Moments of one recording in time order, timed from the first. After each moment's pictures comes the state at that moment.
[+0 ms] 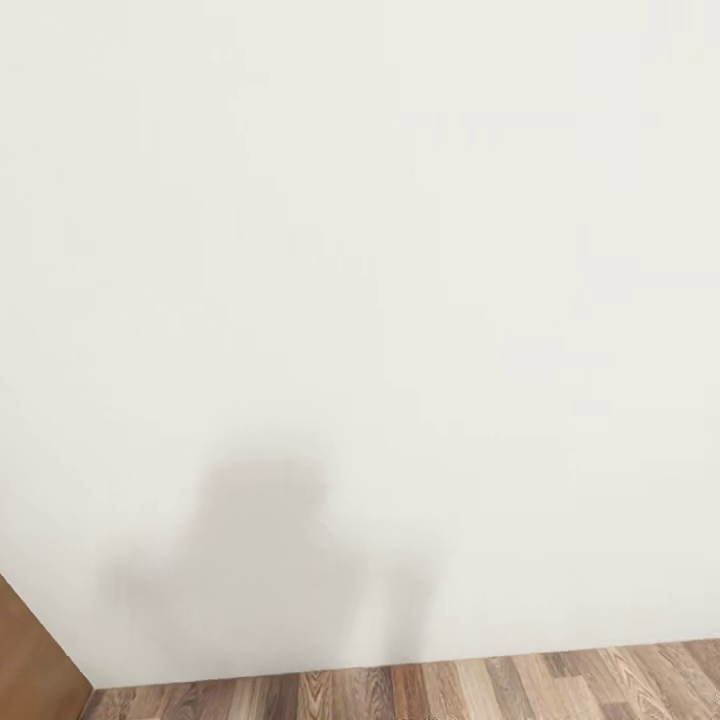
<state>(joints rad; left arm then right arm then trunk) -0.21 -0.03 0.00 -0.23 -0.03 -0.15 0.01 0.00 -0.01 -0.02 -0.23 0.00 -0.22 0.01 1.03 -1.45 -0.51</state>
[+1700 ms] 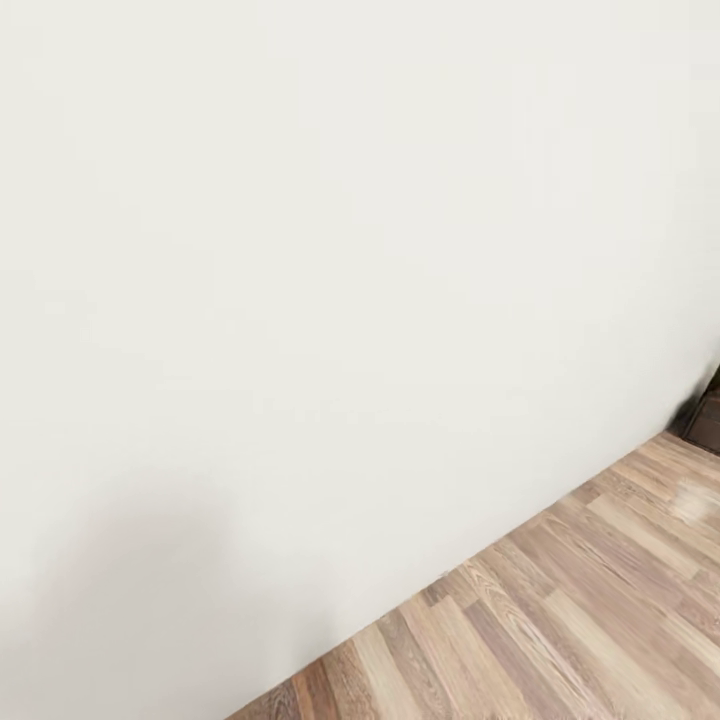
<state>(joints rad) -0.21 -0.03 0.00 -0.23 -0.03 -0.15 0.01 0.00 -0.01 -0.02 -0.23 0.00 -0.22 0.01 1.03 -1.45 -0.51</state>
